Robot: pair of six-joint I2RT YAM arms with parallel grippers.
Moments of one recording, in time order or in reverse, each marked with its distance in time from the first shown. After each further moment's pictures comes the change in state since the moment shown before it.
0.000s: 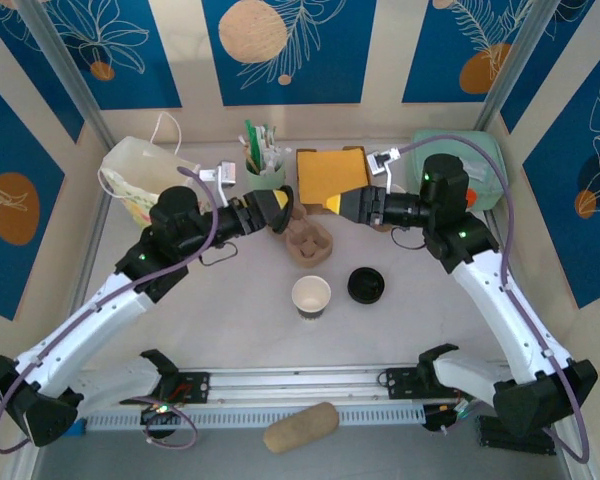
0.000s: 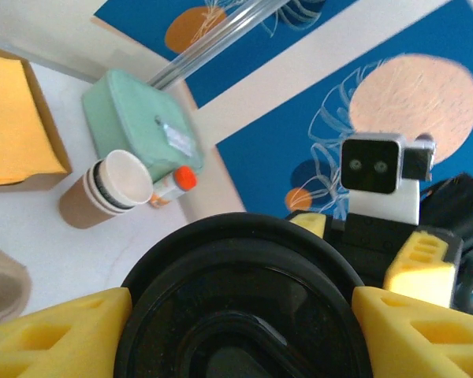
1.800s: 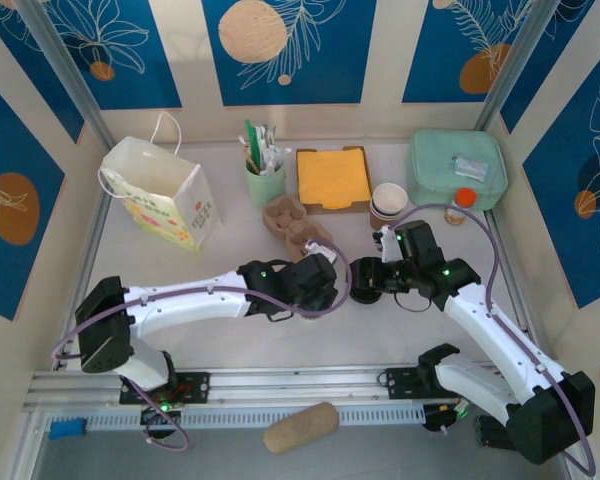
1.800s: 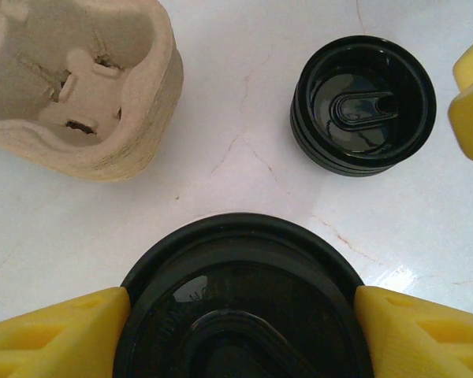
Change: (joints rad) left arm -0.513 0.505 0.114 -0.464 -0.628 0.405; right arm 0.057 -0.151 -0.416 -0.372 0.485 -0.180
